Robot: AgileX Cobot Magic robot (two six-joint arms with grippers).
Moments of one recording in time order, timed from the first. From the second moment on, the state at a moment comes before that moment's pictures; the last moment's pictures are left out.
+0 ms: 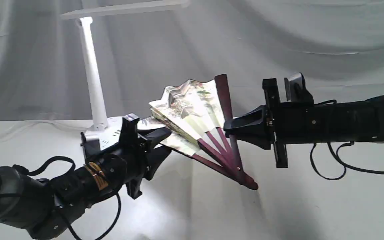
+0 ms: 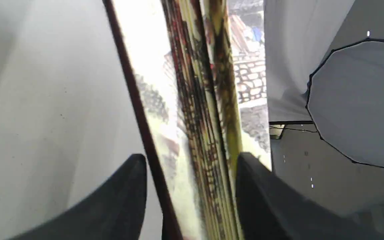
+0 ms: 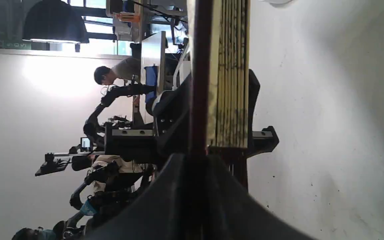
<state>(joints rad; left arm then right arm) -0.34 2.15 -0.96 0.45 -1.05 -1.78 -0.10 2.07 -1.30 1.56 1.21 -0.74</state>
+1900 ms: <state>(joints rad) -0.38 2.15 -0.98 0.65 -1.13 -1.96 -0.09 2.12 -1.30 1.60 1.21 -0.77</state>
